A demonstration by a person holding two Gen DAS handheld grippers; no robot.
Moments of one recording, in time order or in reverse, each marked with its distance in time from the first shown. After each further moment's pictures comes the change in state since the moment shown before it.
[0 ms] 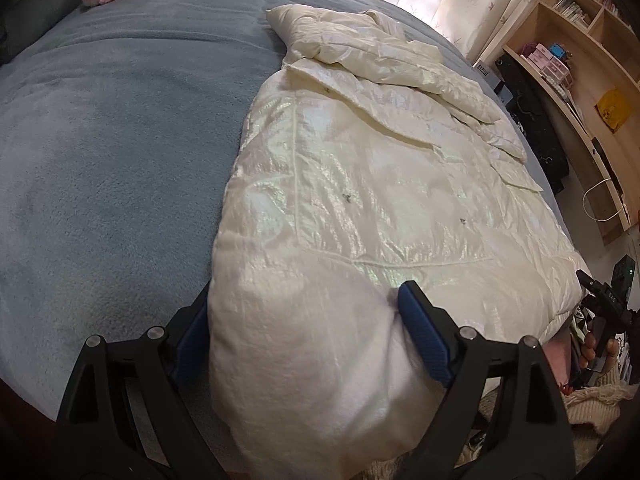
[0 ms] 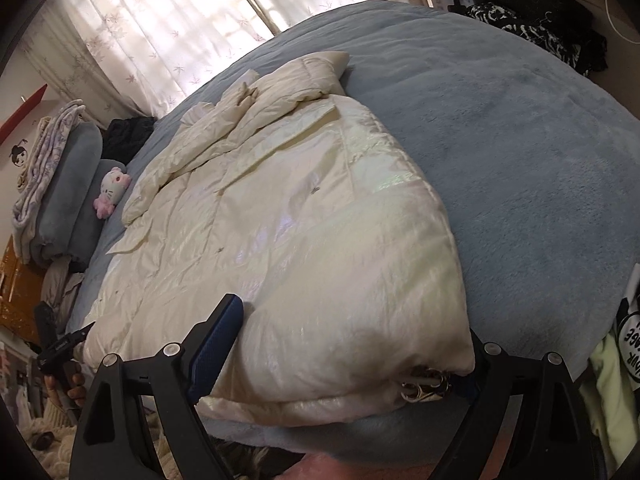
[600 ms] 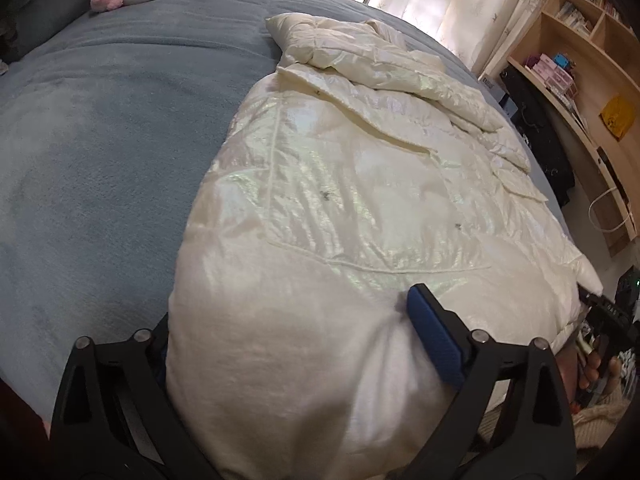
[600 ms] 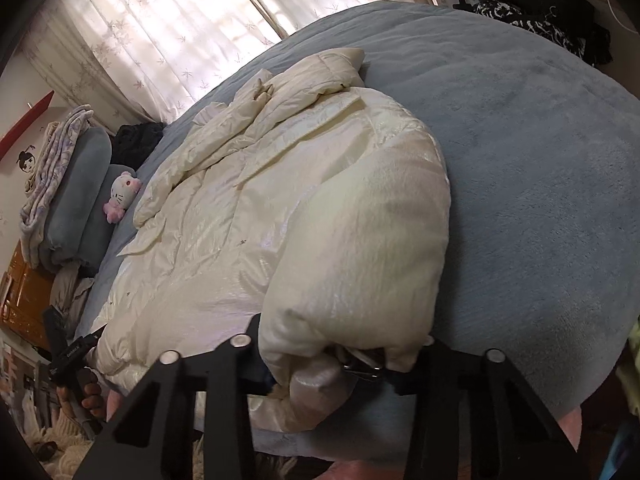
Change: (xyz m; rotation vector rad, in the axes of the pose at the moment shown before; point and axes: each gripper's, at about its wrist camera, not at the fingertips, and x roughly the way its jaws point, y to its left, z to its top) left arm 0.007 -0.016 -0.012 -0.020 -0.065 0.030; right arm 0.011 0.010 -0.009 0.009 -0.022 0.041
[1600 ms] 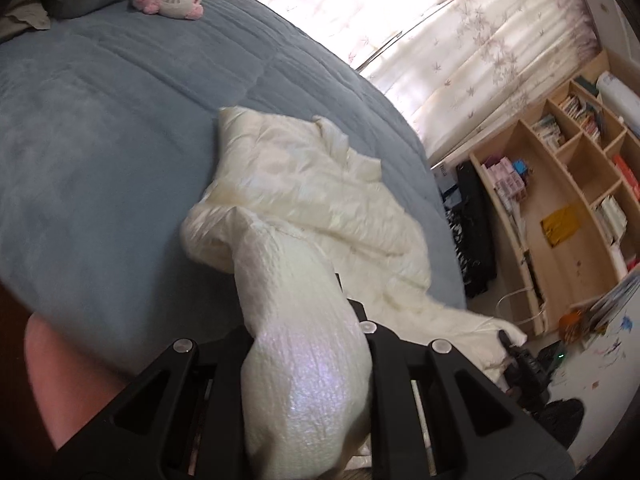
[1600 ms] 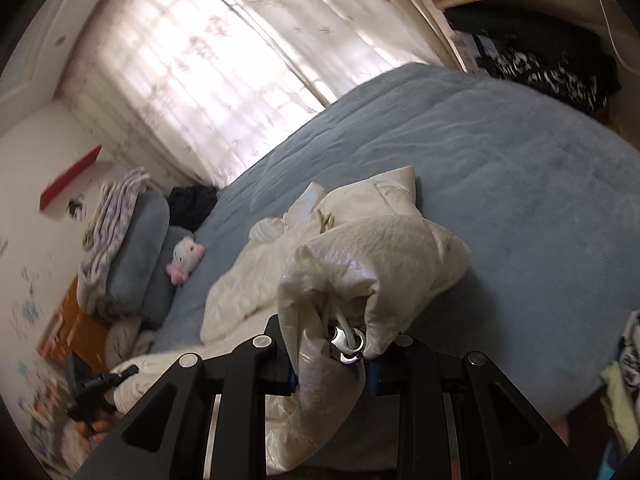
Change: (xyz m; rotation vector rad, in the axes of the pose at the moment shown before) left arm -0.151 -0.018 0.073 -0.289 -0.140 -0.255; right arm -0.079 0.038 0.105 0.076 -0.193 0.193
